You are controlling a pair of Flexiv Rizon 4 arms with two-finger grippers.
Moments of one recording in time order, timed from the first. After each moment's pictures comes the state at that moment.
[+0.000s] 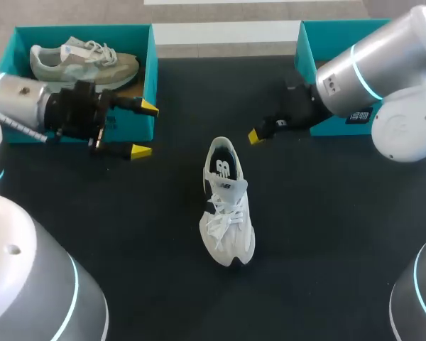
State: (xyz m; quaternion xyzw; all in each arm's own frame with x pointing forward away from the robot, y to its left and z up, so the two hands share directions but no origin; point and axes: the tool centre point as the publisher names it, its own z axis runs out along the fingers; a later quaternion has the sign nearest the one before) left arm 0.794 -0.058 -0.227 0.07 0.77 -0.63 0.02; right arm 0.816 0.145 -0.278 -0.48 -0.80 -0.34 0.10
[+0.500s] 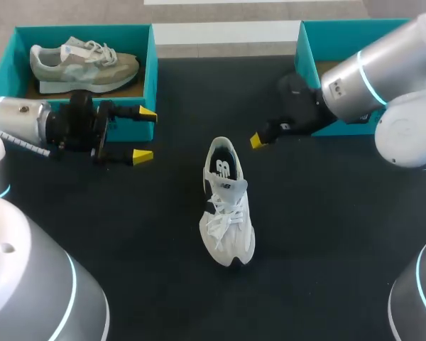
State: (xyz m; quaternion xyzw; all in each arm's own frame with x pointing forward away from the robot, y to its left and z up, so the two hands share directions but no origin) left arm 0.792 -0.059 -0.236 0.04 0.74 -0.67 0.02; right arm 0.810 0.141 -0.284 -0.49 -0.79 -0.35 0.12
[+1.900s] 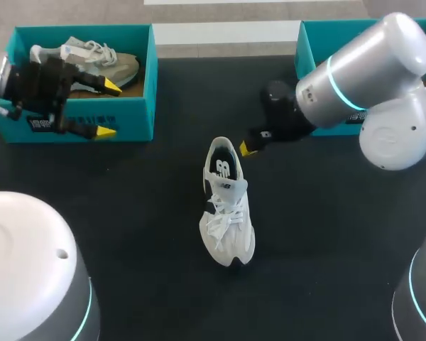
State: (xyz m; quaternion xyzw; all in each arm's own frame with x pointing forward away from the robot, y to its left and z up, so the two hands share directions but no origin) left arm 0.829 0.019 -0.205 0.08 0.86 -0.49 0.09; right arm 0.797 0.165 -0.291 -0.53 -0.79 -0.30 0.08
